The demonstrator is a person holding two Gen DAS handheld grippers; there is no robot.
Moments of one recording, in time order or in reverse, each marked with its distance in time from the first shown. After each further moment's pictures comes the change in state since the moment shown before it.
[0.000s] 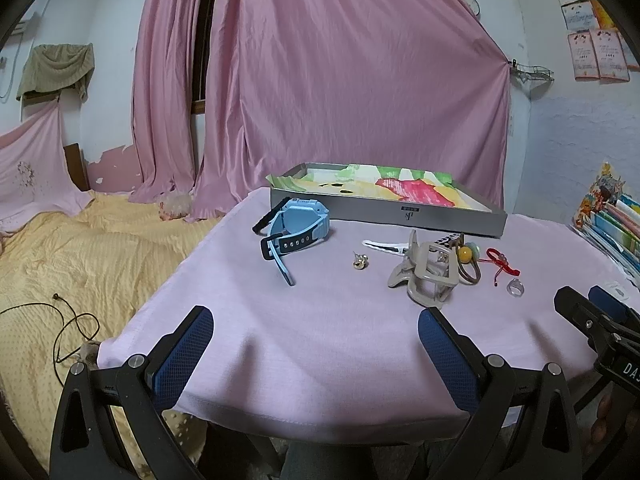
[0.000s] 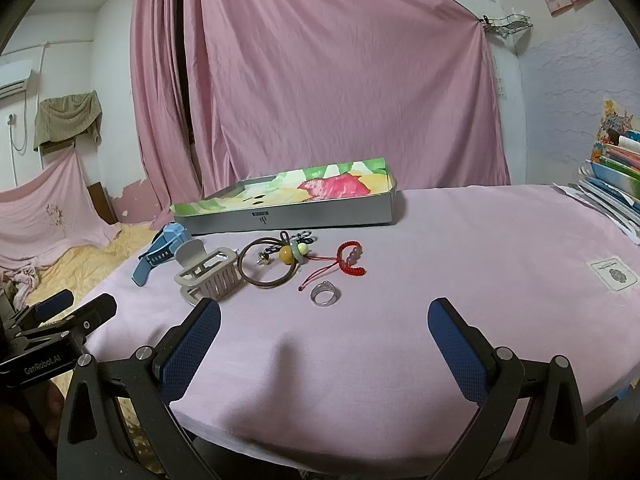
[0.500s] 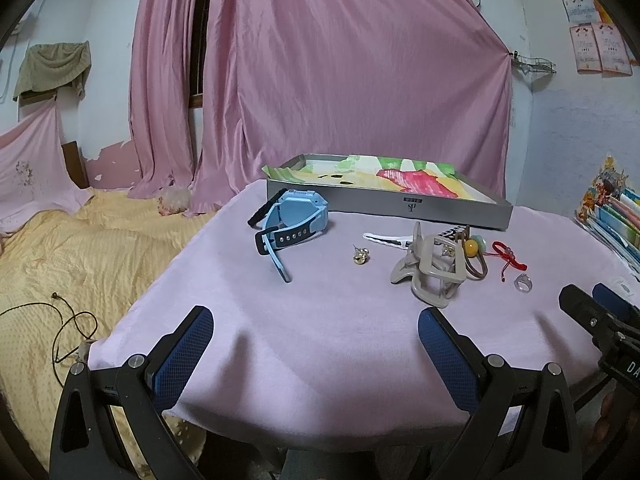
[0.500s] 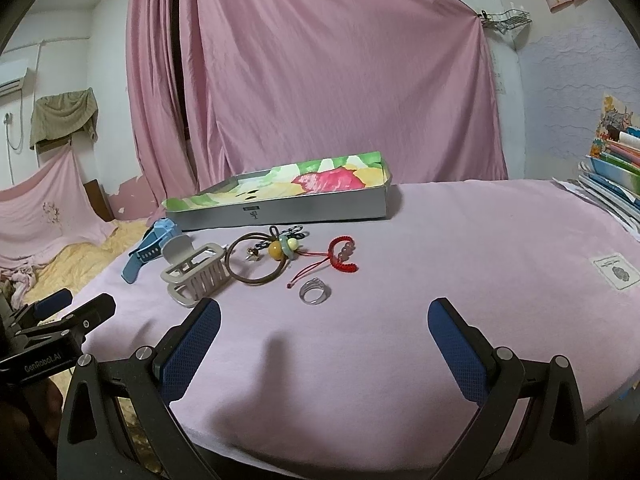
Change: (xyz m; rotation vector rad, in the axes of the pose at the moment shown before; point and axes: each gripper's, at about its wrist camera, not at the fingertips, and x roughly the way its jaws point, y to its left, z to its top) left arm 0.012 -0.005 0.003 0.013 0.033 0.004; right arm 0.009 -0.007 0.001 -0.001 0.014 -0.014
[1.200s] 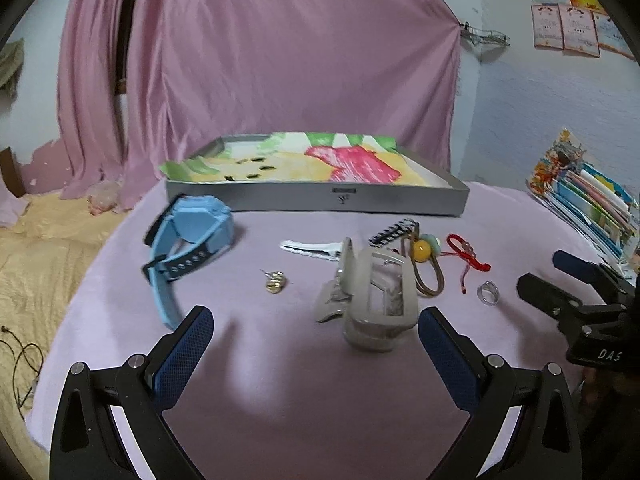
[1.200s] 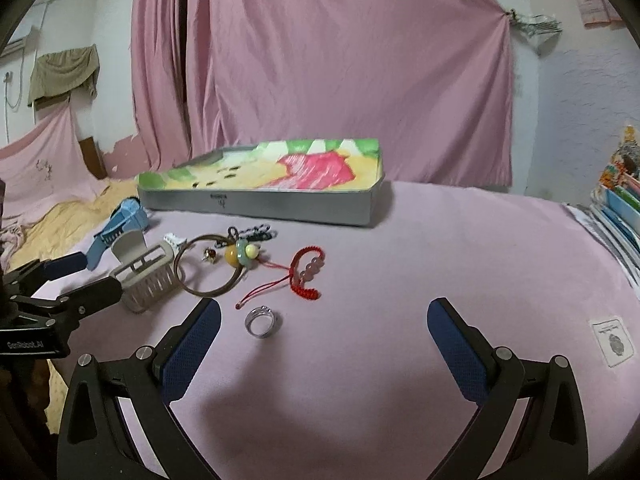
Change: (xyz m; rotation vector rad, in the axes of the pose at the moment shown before) left arm 0.051 -0.033 0.032 0.088 0.123 -0.239; right arm 0.041 -0.015 0.034 -0.114 0.131 -0.016
